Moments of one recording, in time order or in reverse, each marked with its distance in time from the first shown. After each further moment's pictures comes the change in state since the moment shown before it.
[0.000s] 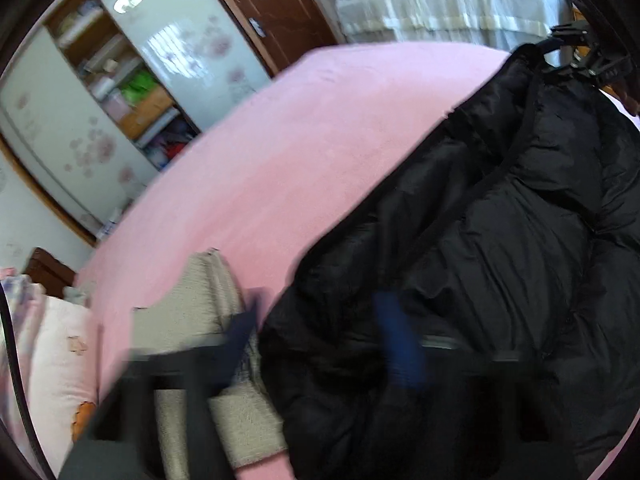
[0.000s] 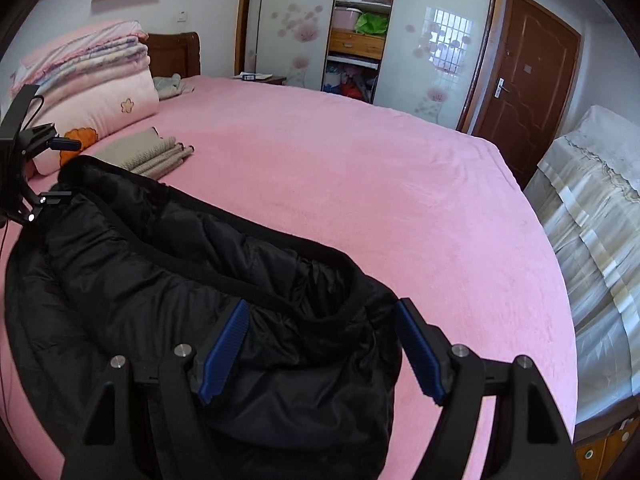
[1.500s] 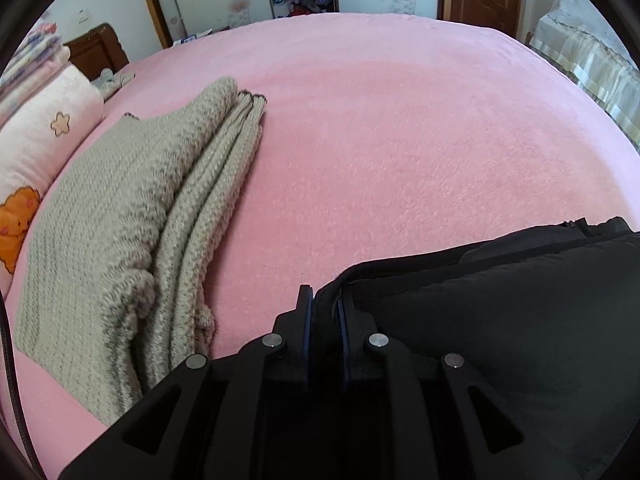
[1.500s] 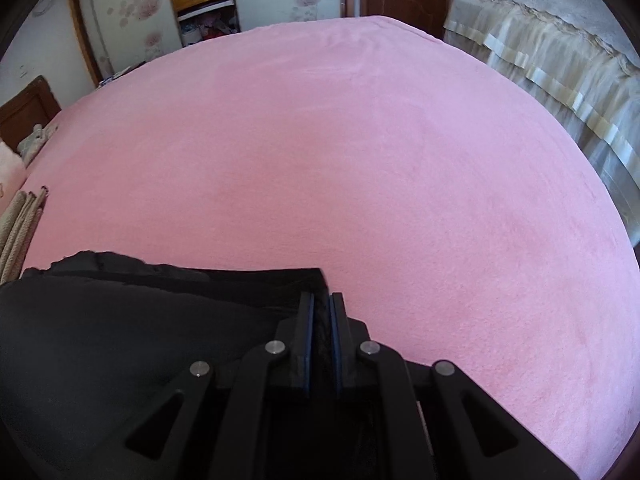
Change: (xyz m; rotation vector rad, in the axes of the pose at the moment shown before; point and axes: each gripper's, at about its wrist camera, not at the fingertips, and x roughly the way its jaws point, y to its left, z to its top) left arm 0.172 0.053 -0.025 -0.709 0.226 0.106; right arm 0.150 -0.059 -0.025 0.523 0.236 -0.218
